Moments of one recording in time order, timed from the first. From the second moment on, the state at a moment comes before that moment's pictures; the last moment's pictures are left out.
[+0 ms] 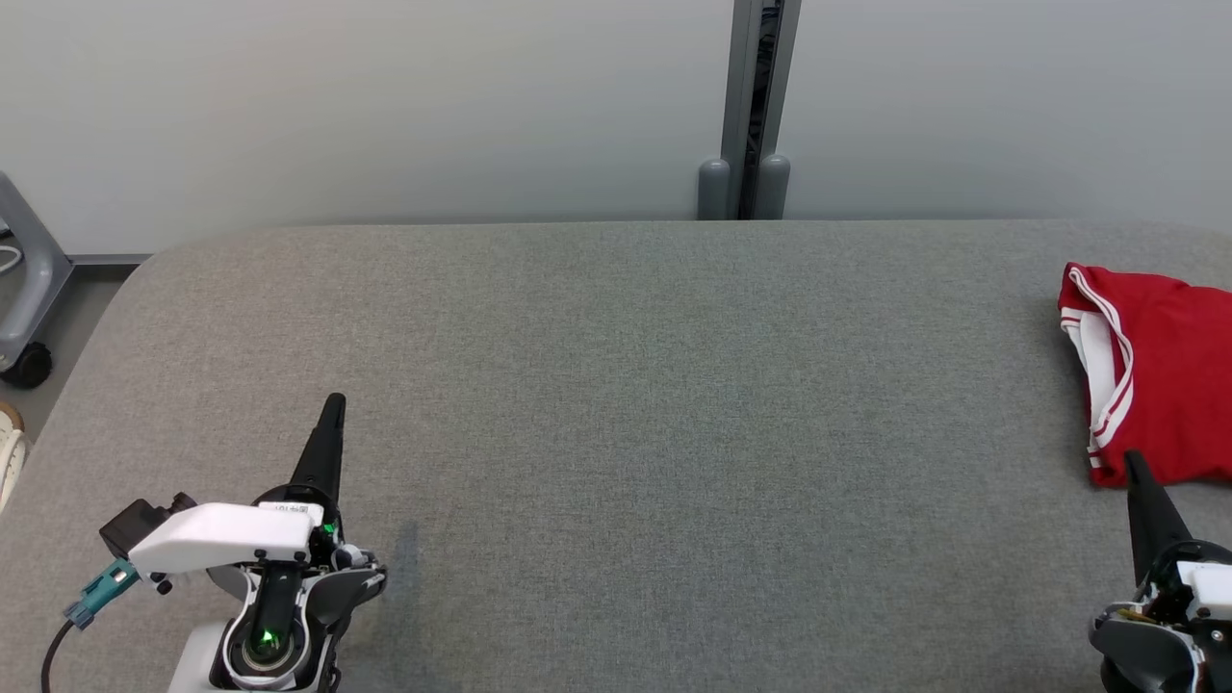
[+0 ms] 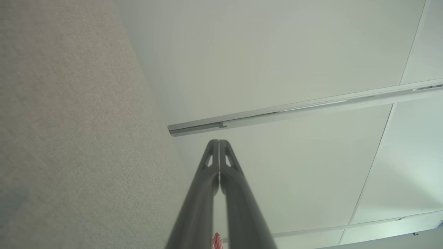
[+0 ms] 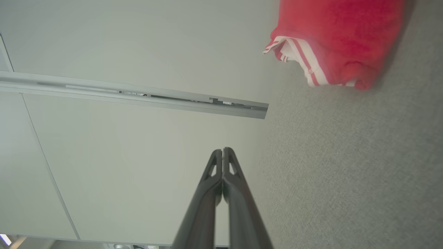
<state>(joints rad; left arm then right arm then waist) -0.25 0.05 -0.03 0.40 -1.52 -0.12 0.06 -0.10 -0.04 -0.23 0.24 1.47 0.13 0.10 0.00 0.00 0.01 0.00</state>
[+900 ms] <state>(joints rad) -0.29 0.05 -0.02 0.43 -1.63 -0.13 0.09 -0.11 -0.05 -0.25 0.25 1.59 0.13 0.13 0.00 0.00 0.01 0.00</state>
